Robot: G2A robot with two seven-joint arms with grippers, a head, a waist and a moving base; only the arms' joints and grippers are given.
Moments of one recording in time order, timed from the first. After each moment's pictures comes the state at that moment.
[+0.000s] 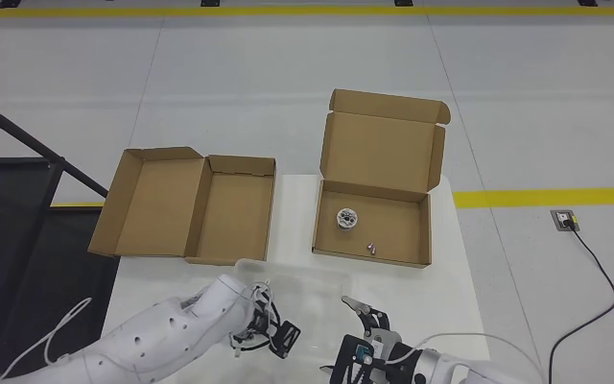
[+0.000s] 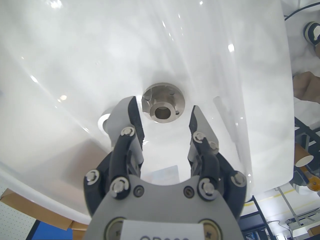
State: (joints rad) left arm 0.39 -0.86 -0.17 -1.58 1.50 -1.01 -0.57; right arm -1.45 -1.13 1.23 -2.35 -1.39 -0.66 0.68
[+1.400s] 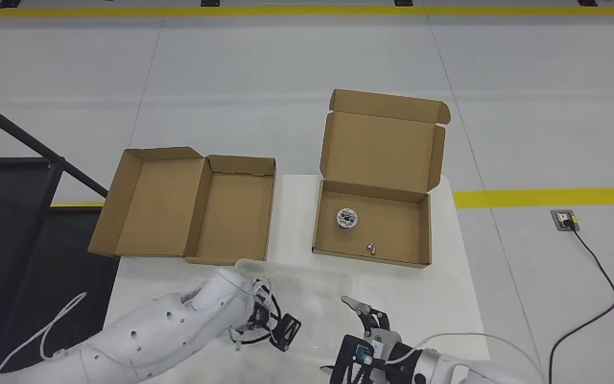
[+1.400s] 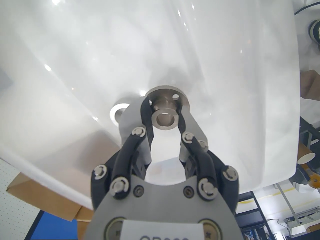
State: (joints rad) left arm 0.34 -0.84 -0.18 -1.63 1.45 -1.01 -0.63; right arm -1.45 -1.13 1.23 -2.35 -1.39 -0.66 0.68
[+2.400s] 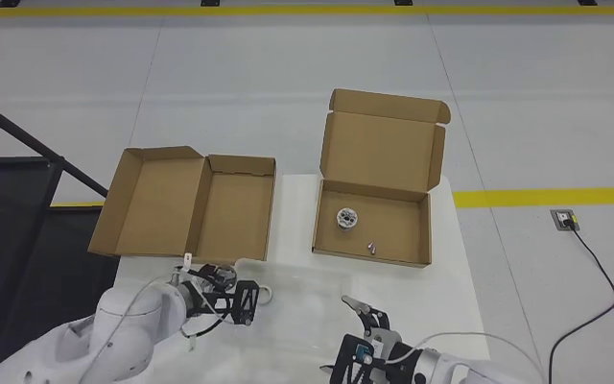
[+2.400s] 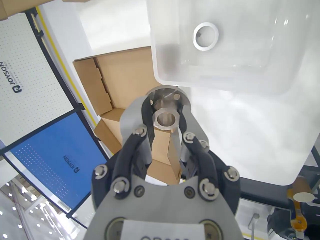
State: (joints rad) left arm 0.67 -0.44 -0.67 -2.10 1.45 -0.68 -0.69; right arm -1.45 -1.13 1.23 -2.35 -1.39 -0.66 0.68
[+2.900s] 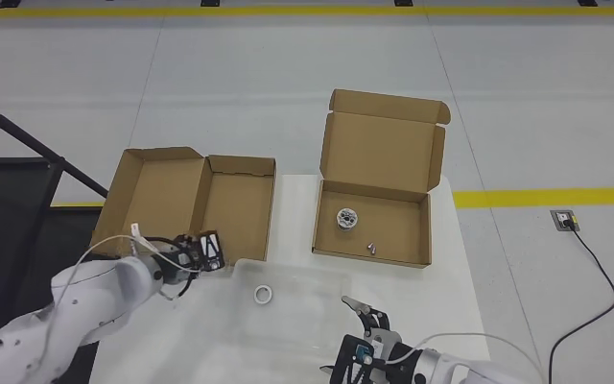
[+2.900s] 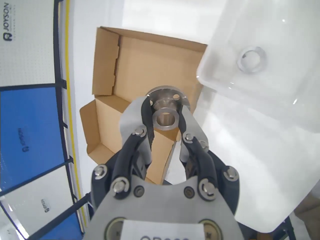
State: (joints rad) left arm 0.76 -0.40 -0.86 -1.86 1.27 -0.45 -0.39; right arm -1.45 -1.13 1.23 -2.35 -1.39 -0.66 0.68
